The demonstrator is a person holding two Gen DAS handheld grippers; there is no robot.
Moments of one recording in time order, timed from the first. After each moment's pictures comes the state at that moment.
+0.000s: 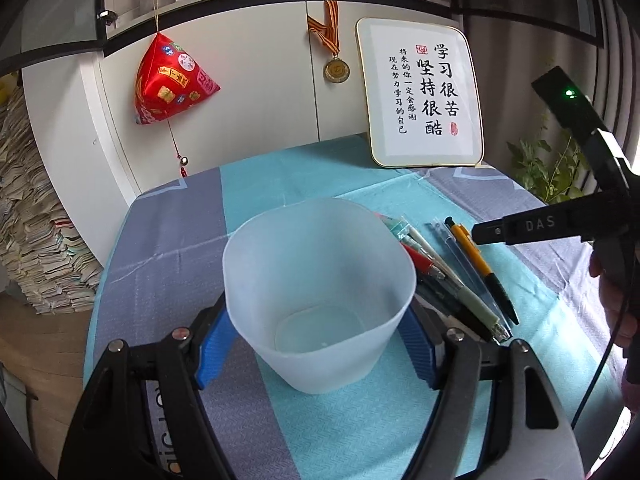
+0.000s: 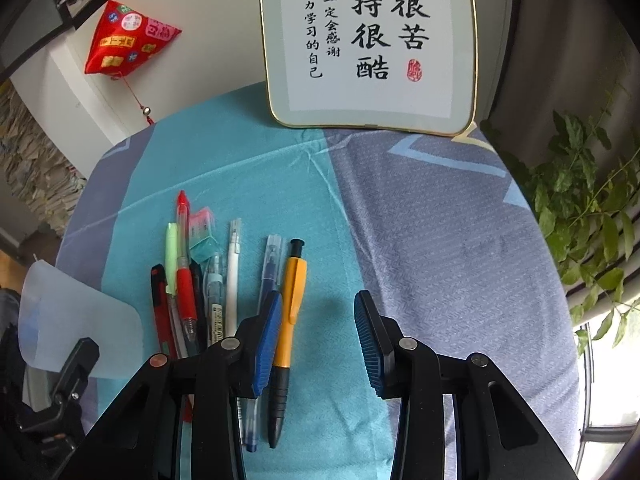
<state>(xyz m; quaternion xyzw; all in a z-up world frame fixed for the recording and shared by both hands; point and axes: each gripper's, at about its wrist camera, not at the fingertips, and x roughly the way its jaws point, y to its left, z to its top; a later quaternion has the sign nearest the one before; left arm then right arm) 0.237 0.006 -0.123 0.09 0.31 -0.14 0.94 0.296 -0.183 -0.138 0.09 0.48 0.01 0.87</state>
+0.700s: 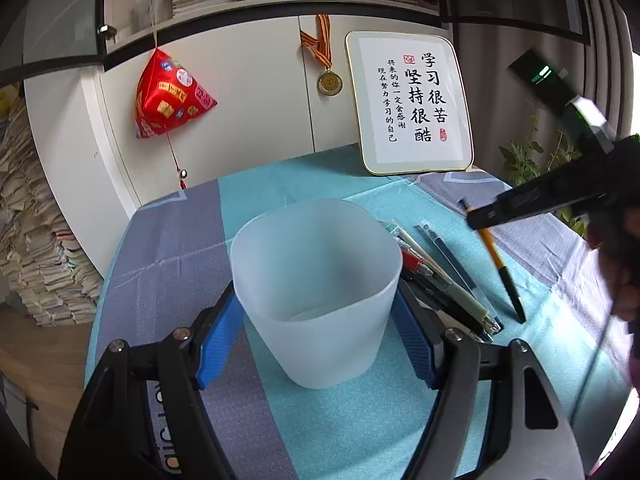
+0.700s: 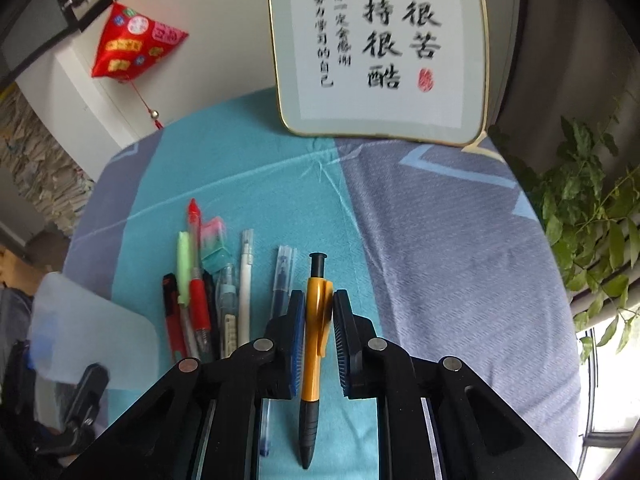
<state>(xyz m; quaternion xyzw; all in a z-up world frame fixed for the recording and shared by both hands) 0.220 0.003 -0.125 0.10 0.28 -0.14 0.94 0.295 -0.182 -0.127 0.09 0.47 0.02 0.88</state>
